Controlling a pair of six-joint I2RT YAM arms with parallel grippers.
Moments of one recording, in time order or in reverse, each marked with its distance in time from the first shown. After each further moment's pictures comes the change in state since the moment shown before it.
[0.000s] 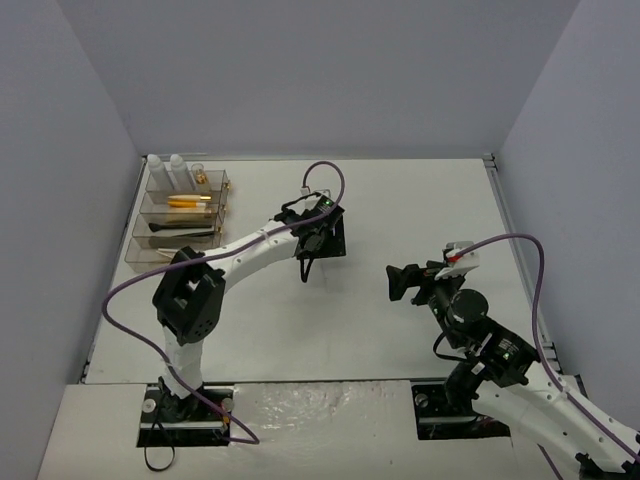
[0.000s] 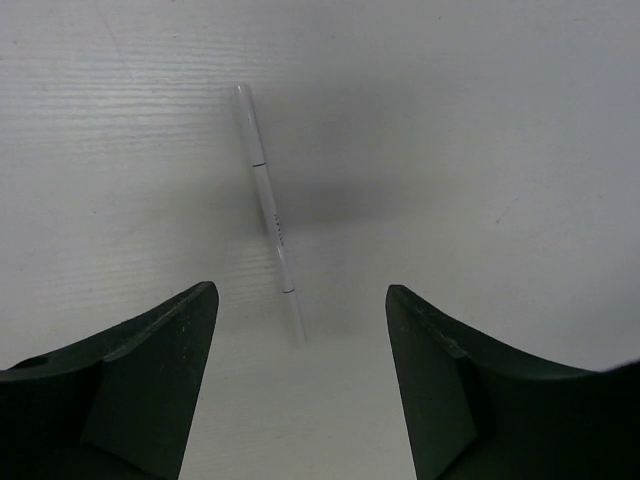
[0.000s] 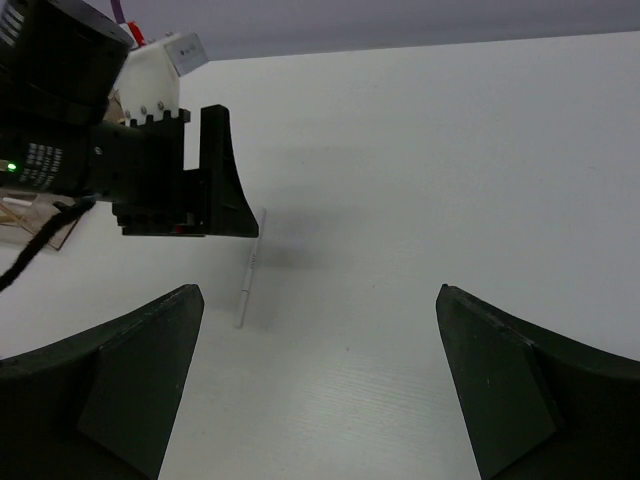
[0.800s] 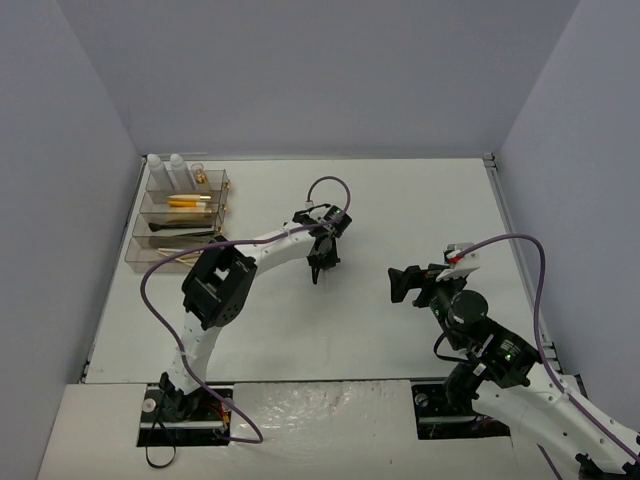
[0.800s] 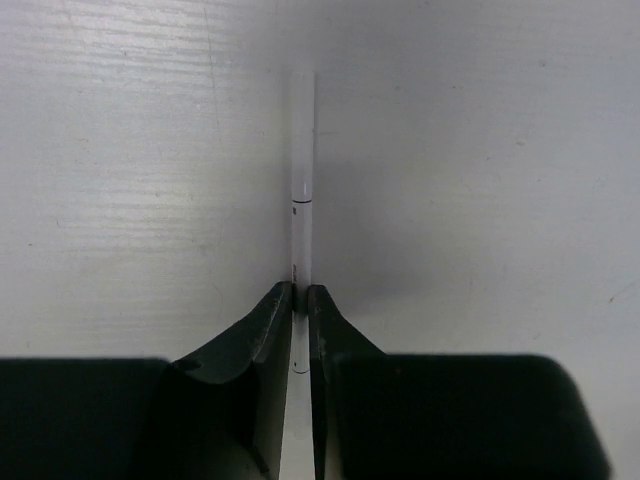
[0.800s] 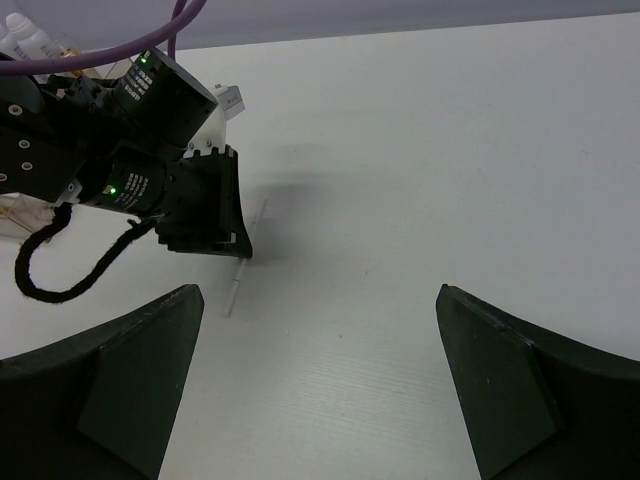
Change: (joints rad) left arm -0.002 0.225 0.083 -0.037 -0.004 -0.075; right arm 0.000 -0.022 -0.001 -0.049 0.009 0.019
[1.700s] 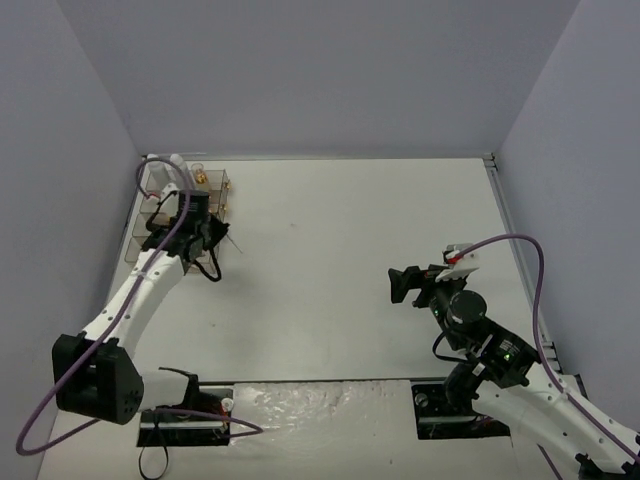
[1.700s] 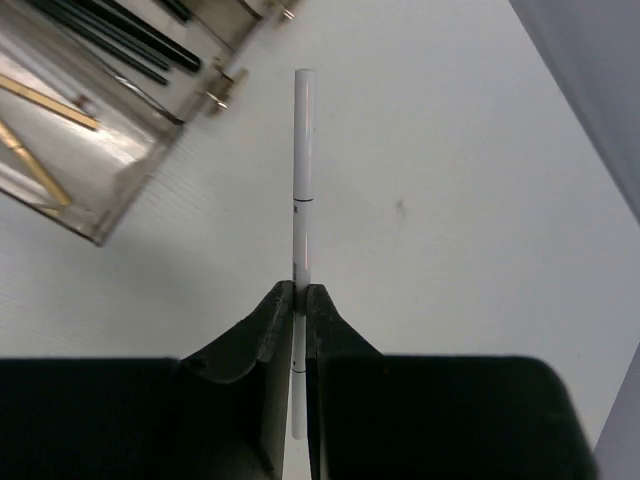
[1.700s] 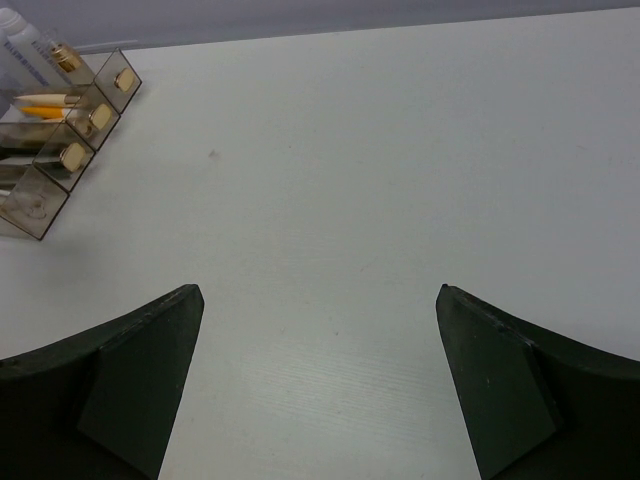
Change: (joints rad) left arm 0.457 -0.795 -0.526 0.151 -0.039 -0.134; right arm 0.000 -0.001 -0.008 -0.003 0.007 0.001
